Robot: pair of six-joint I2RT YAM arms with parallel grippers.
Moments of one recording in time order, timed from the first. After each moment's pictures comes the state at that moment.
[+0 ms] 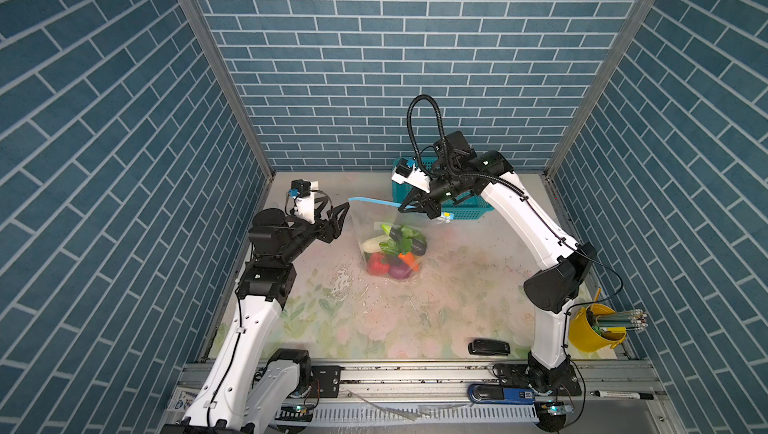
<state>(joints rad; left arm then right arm) -0.08 0.89 0.82 -0.04 0.47 -0.15 0.67 1.96 2.22 -1.20 -0.73 -0.58</state>
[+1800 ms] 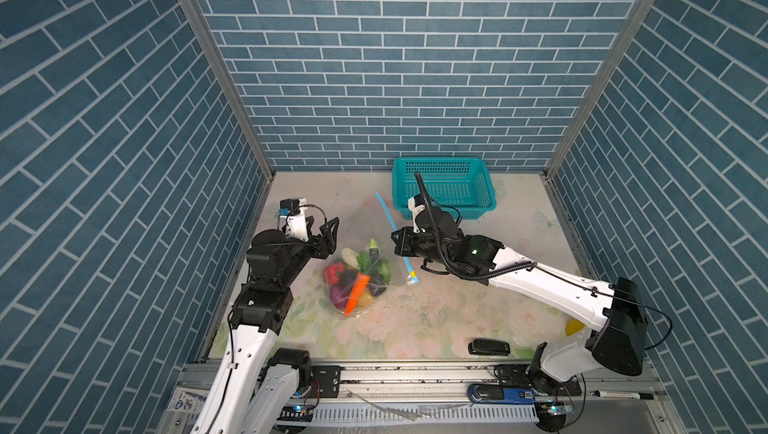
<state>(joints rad) -0.13 0.71 0.74 -0.23 0.23 -0.22 1.03 1.49 1.27 -0.30 0.10 0.84</state>
